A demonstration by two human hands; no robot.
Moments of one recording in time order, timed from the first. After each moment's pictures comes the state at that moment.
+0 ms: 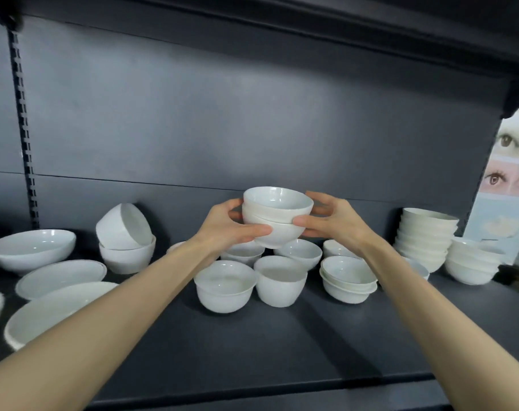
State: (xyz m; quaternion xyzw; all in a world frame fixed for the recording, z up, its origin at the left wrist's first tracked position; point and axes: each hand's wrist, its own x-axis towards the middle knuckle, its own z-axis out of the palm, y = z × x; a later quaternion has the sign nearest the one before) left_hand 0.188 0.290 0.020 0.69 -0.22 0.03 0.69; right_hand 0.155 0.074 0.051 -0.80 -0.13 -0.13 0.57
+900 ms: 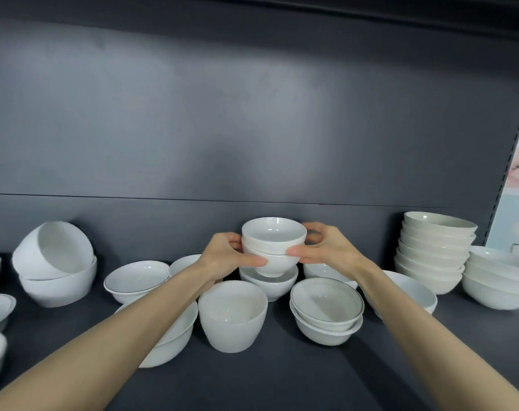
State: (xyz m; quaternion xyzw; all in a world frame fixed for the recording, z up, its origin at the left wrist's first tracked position) left_hand 0.285 0.177 -0.017 0.77 -0.15 0.01 0.62; right_hand 0.253 -0.042 0.008 -0.82 -0.08 -0.07 0.57
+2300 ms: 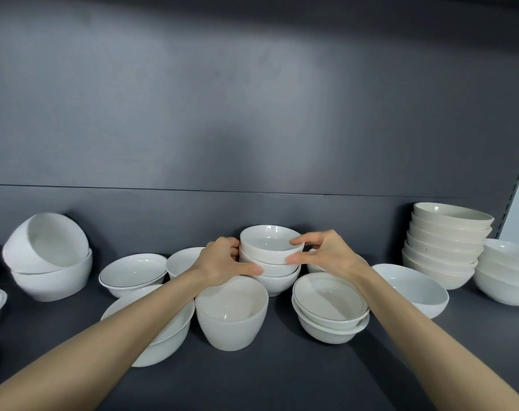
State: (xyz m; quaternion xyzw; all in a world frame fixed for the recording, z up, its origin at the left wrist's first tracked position) left_hand 0.300 0.185 -0.037 0.88 -0.18 0.03 0.44; right_hand 0.274 -0.048 -0.019 -0.88 -0.07 -0.09 0.46
